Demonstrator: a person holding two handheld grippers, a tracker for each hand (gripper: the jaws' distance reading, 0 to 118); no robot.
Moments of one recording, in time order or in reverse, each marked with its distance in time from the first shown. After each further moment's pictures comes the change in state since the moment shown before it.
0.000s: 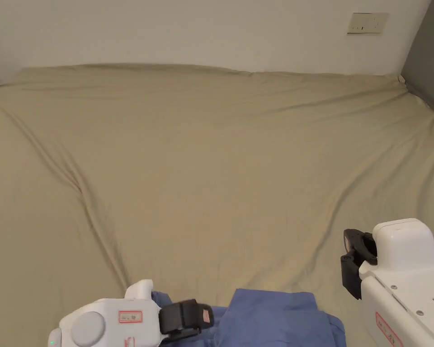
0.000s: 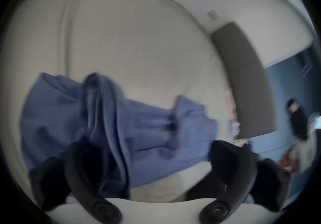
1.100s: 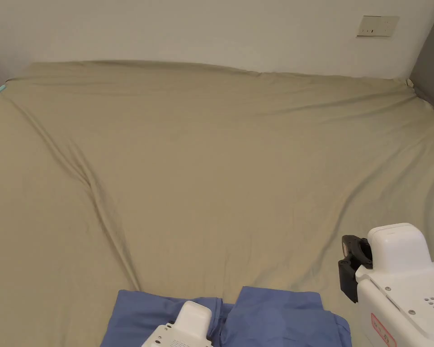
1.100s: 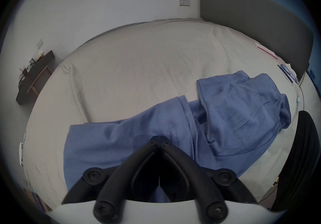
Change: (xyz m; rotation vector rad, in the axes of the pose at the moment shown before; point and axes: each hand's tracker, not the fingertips) left arm 0.043 -0.089 -0.069 0.194 0.671 -0.769; right arm -0.014 -0.002 -0.004 -0.035 0.016 0.029
